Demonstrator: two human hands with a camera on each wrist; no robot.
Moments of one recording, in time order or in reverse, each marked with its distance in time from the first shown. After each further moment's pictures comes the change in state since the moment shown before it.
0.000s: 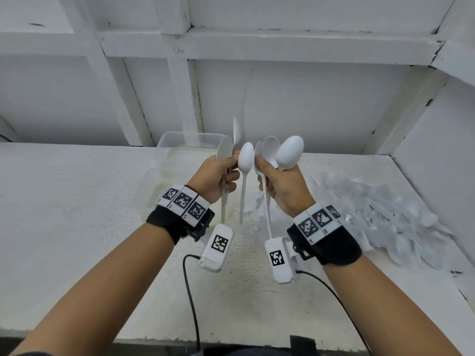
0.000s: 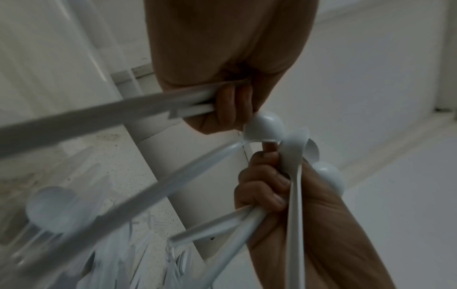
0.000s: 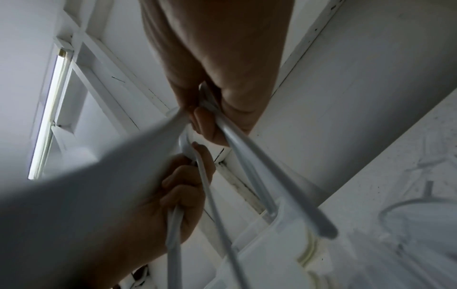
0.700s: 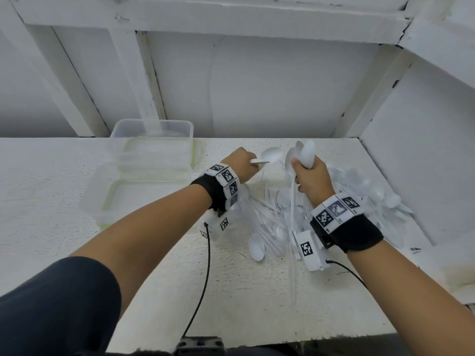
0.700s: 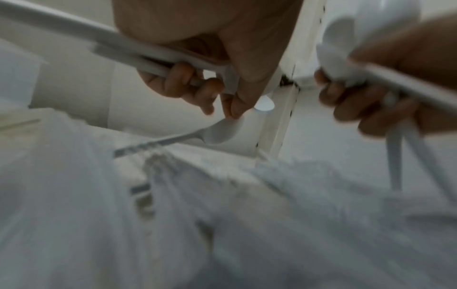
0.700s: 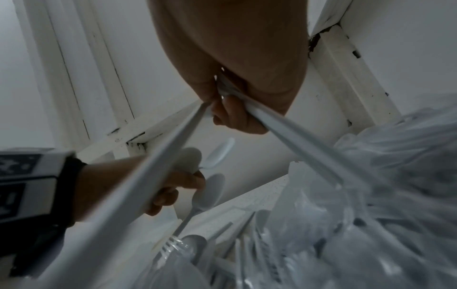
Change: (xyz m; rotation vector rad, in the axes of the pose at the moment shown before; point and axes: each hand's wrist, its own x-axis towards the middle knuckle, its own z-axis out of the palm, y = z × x) left_hand 0.111 -0.066 0.060 1.365 -0.099 0.136; right_hand 0.019 0.015 -0.109 -0.485 0.296 0.028
